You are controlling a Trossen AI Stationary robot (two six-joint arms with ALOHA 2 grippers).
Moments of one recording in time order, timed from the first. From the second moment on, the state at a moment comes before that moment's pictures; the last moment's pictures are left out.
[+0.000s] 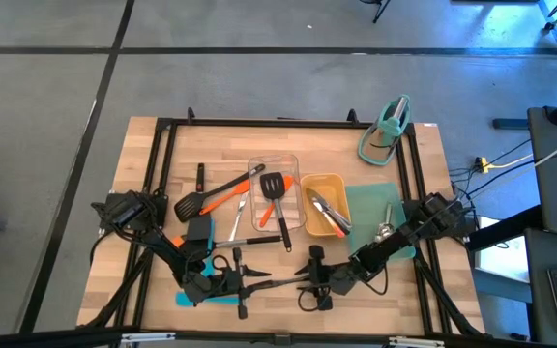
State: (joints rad) left arm -0.77 1.99 0.81 1.20 -0.97 -0.05; right arm 0.66 2.07 0.75 0.69 0.40 0.31
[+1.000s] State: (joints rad) left arm -0.69 2.09 1.07 0.51 -0.70 -0.42; right arm 0.65 2.08 0.75 0.70 0.39 0.38
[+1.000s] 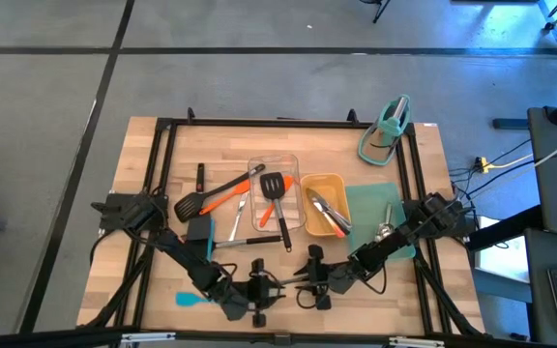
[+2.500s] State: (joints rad) left arm -0.75 2.04 1.08 0.55 -0.91 -0.38; right arm 0.66 2.21 0.75 0.97 0.39 0.34
